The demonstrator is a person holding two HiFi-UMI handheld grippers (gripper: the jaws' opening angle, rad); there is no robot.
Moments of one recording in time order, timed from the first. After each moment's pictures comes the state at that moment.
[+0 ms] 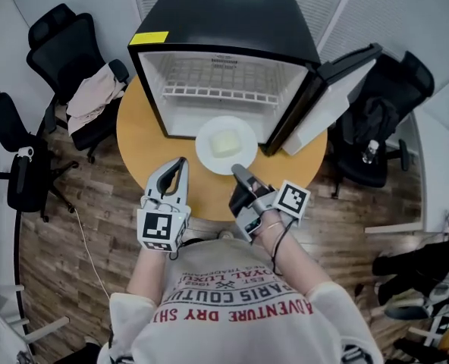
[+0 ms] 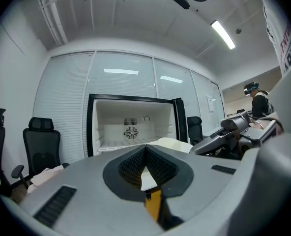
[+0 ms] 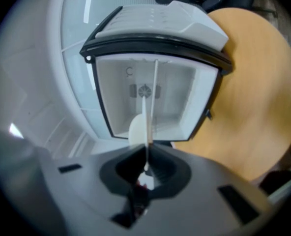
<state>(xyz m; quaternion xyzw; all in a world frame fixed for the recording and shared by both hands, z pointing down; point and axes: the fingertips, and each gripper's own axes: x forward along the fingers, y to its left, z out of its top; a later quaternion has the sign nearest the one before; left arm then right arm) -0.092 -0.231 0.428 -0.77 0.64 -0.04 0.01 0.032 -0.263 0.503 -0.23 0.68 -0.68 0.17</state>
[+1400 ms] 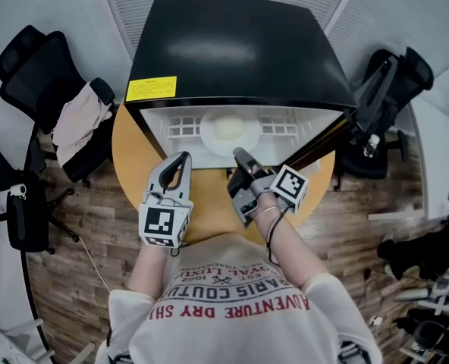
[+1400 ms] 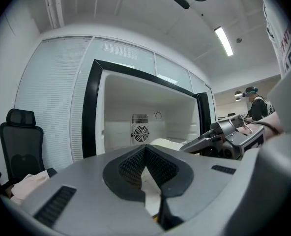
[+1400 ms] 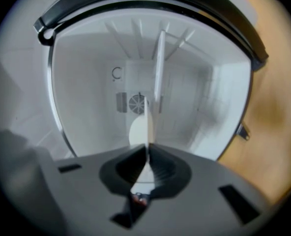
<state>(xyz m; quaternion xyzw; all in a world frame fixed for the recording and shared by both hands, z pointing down) -0.172 -0.371 0.432 -0.81 0.58 -0.04 -0.01 -0.050 -0.414 0.509 -0.32 0.63 -0.67 0.23</state>
